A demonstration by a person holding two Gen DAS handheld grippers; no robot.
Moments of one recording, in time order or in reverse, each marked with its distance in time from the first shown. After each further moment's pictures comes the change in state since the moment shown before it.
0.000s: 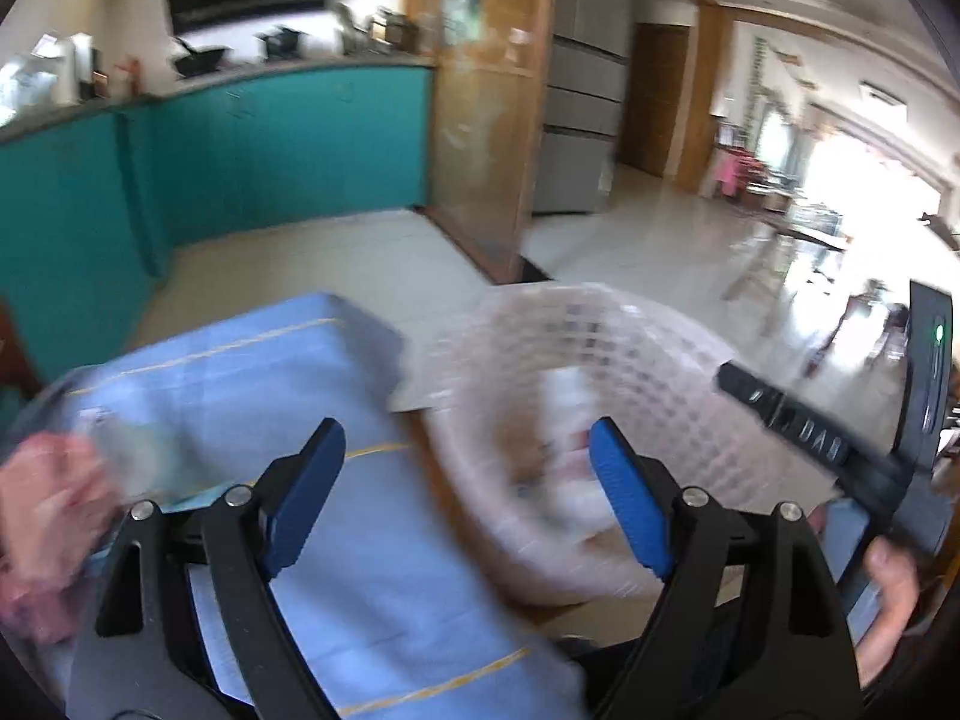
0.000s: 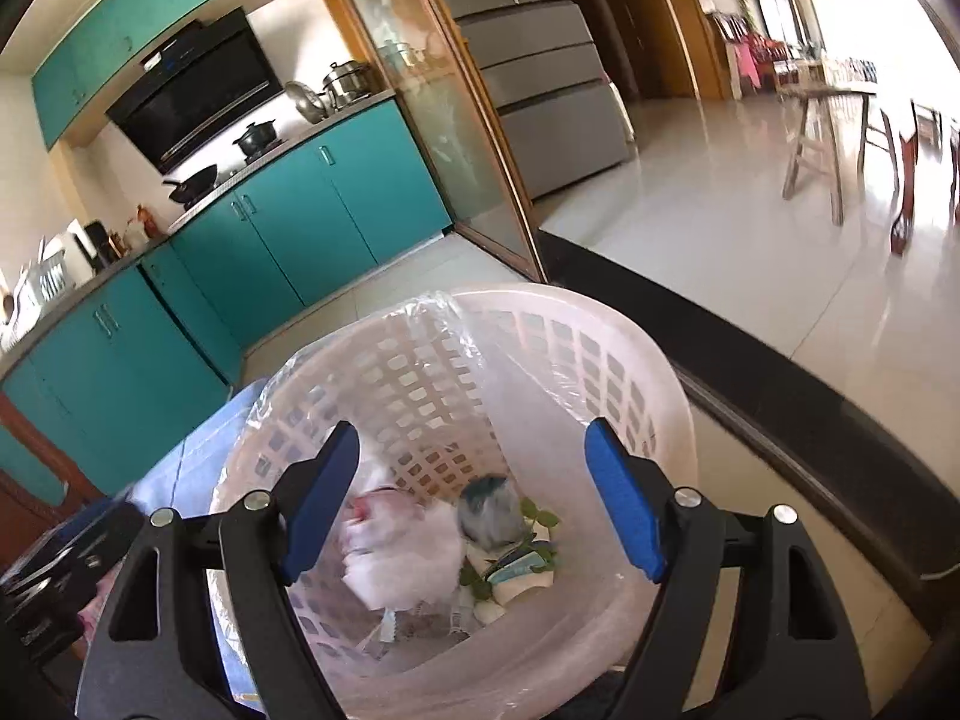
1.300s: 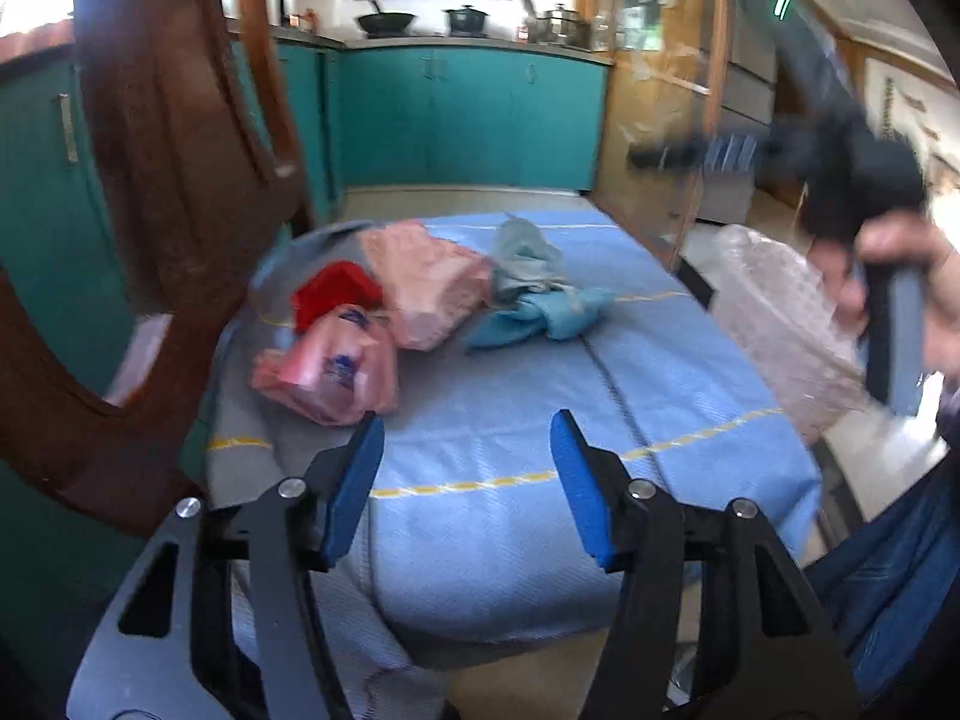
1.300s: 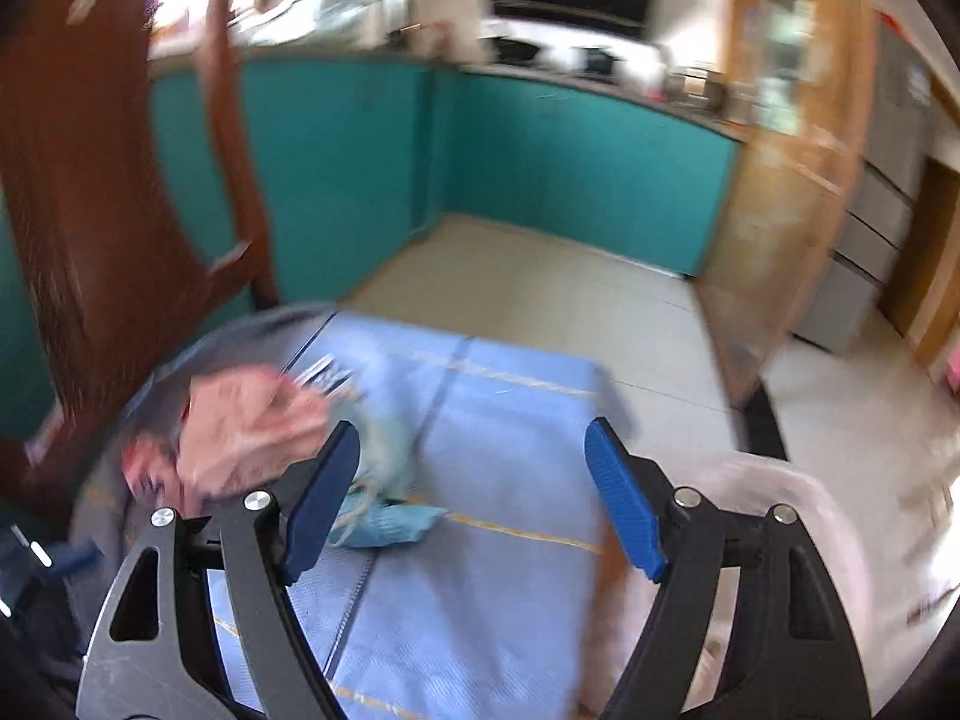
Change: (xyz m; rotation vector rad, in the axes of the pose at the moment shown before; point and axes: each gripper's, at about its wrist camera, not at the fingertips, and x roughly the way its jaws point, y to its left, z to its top) left arm -0.139 0.164 -0.131 -0.198 0.041 0.287; right arm 0.024 0.303 -0.065 -0.807 0.181 0.331
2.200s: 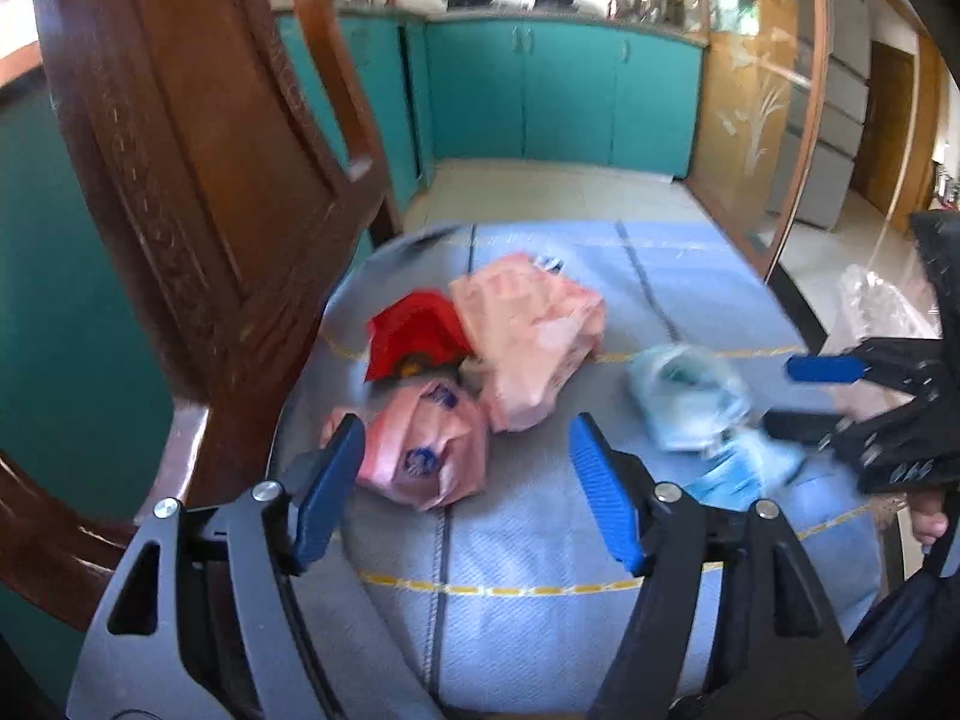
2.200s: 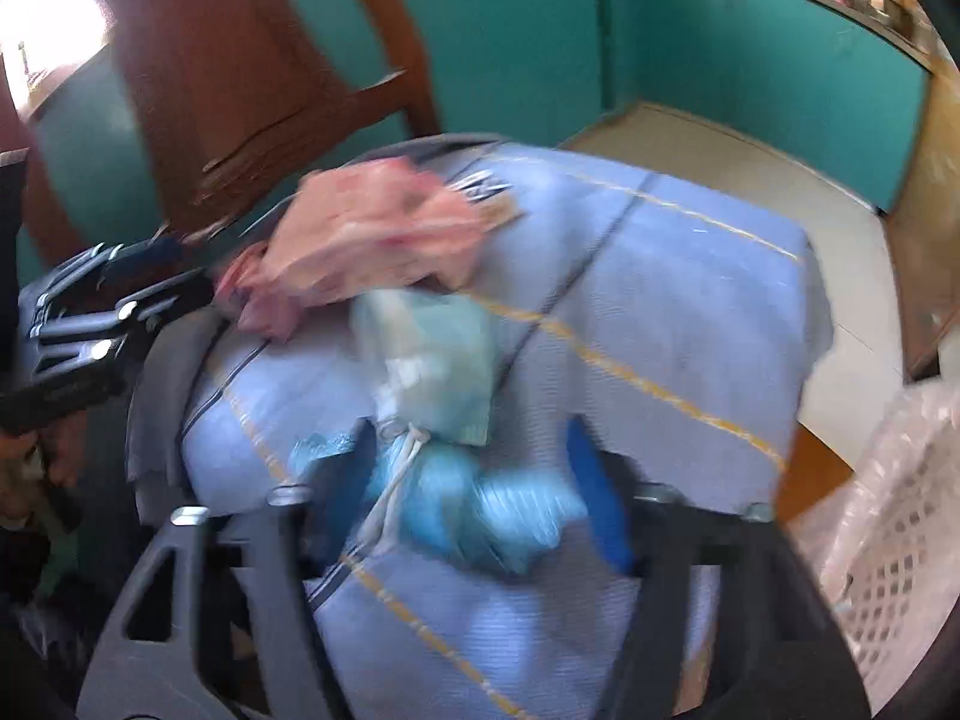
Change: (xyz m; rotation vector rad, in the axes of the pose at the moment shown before) left arm 0.059 0.020 0.058 -0.068 0.117 0.204; right arm 0.021 -0.022 -0.047 -0.015 0.224 0.450
